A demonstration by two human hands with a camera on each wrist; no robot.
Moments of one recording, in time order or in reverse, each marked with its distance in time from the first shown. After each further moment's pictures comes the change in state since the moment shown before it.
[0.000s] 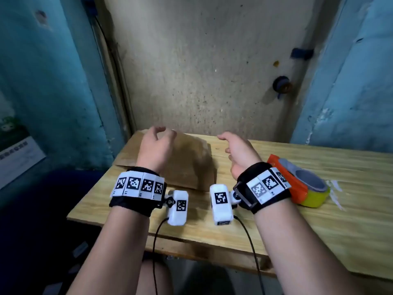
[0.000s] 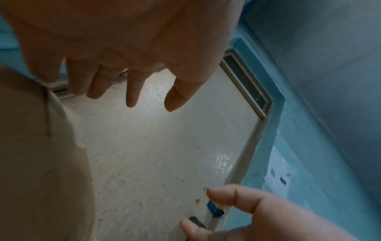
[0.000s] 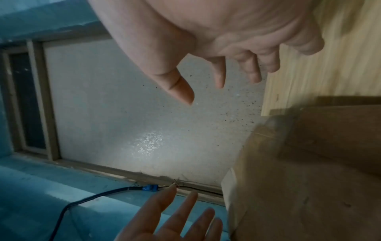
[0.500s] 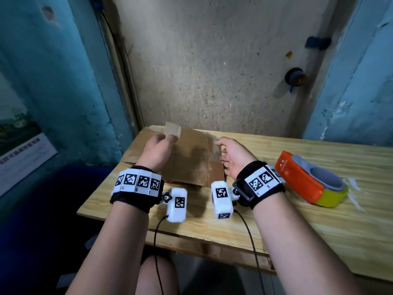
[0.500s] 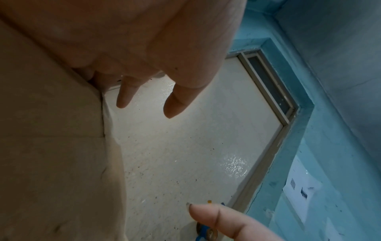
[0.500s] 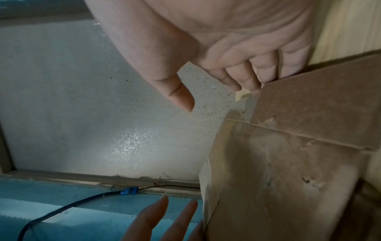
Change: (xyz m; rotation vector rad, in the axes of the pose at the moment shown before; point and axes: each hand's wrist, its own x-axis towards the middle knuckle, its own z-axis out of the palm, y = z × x) left_hand 0.014 -0.023 -0.011 0.094 -0.114 -0.181; right_hand 0.031 0.025 0.021 -0.017 -0.128 0.176
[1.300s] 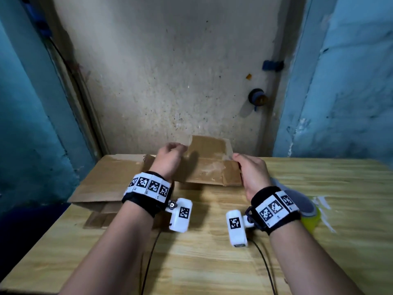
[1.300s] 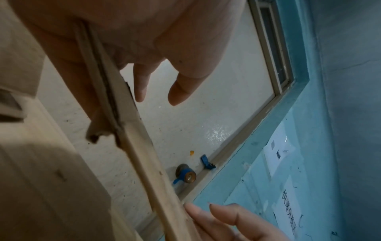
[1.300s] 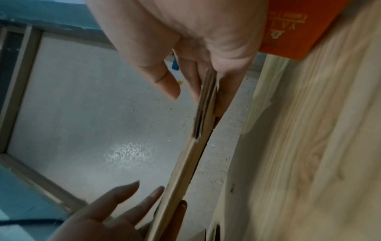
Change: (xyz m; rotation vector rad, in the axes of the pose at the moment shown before) left_hand 0.048 0.059 0.118 -0.134 -0.185 0.119; right_hand 0.045 -0.004 -0.119 0.207 0.322 -0.473
